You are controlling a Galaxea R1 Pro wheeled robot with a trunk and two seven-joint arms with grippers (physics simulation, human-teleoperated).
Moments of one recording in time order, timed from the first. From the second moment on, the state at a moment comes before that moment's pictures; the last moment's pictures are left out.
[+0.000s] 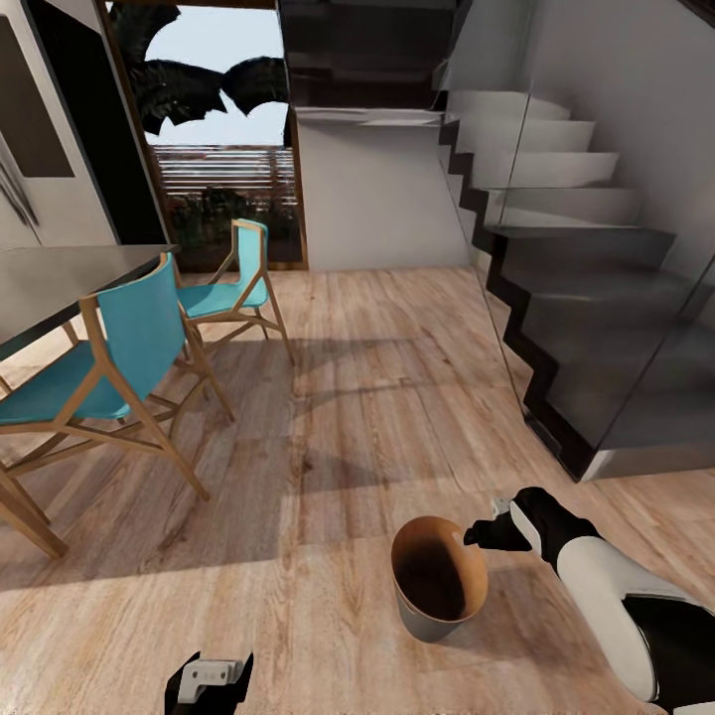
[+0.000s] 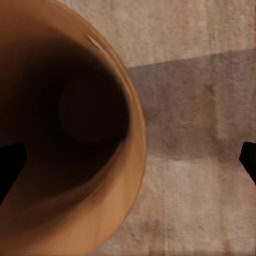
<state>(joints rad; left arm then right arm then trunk) 0.00 0.03 0.00 -0.95 0.05 -0.20 -0.09 -0.94 -0.12 -0.02 -0.26 0.04 0.73 0.20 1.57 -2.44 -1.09</state>
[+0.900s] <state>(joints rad) 0.00 0.03 0.00 -0.94 0.05 -0.20 -0.08 -0.94 -0.12 -0.02 -0.26 0.04 0.73 0.20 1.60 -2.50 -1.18</state>
